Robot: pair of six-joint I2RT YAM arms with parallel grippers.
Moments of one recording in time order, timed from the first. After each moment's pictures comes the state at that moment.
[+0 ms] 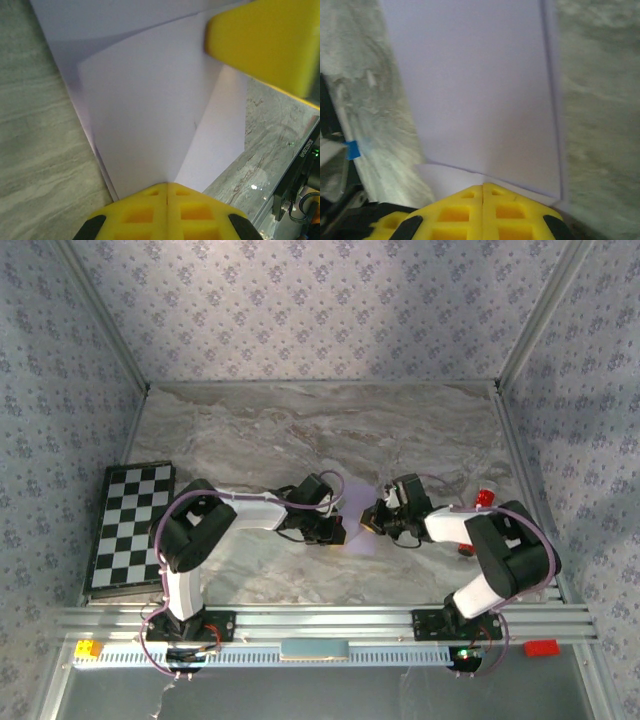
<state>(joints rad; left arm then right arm) -0.86 1.86 0.95 -0.13 0.55 -0.73 0.40 1.55 0.49 0.16 -0.52 0.91</state>
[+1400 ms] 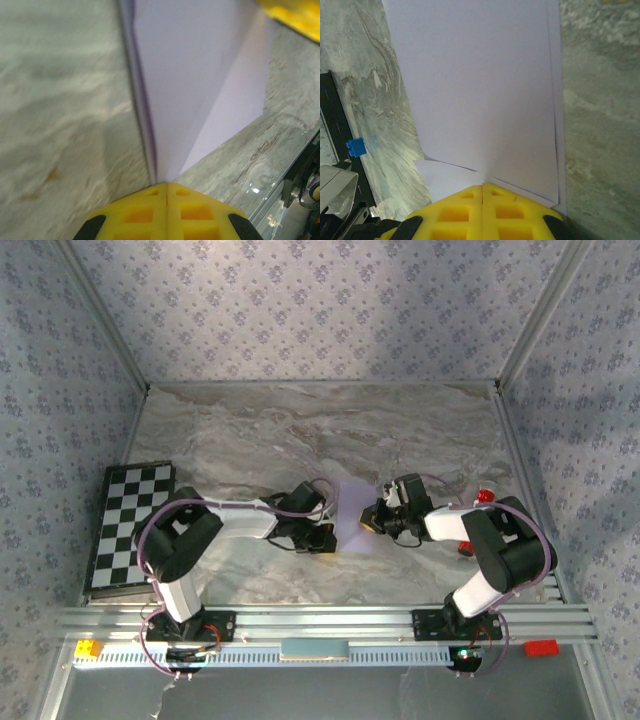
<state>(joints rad) -0.87 1.75 0.84 -0.16 0.51 -0.76 0.38 1.57 0.49 0.20 -0.56 0.89</state>
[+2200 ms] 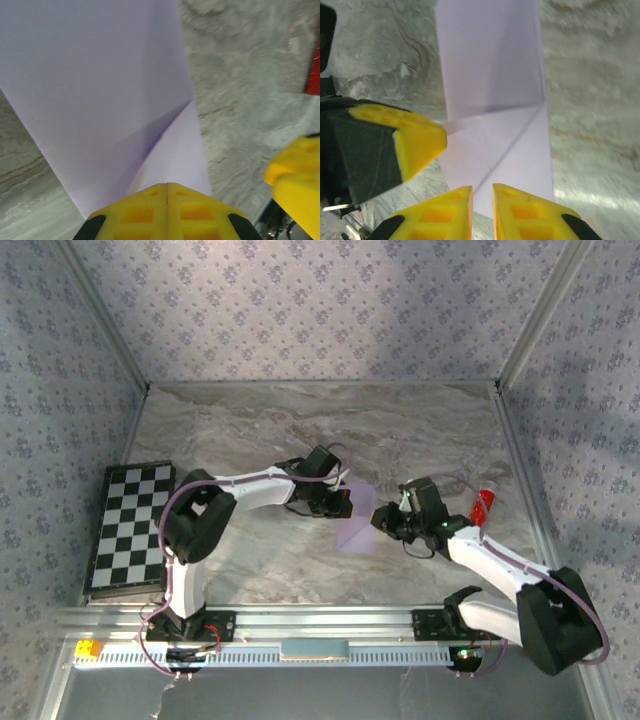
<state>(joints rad) -0.80 1.95 1.24 -0.37 0.51 -0.61 0.46 1.09 0.45 -0.20 -0.35 0.89</state>
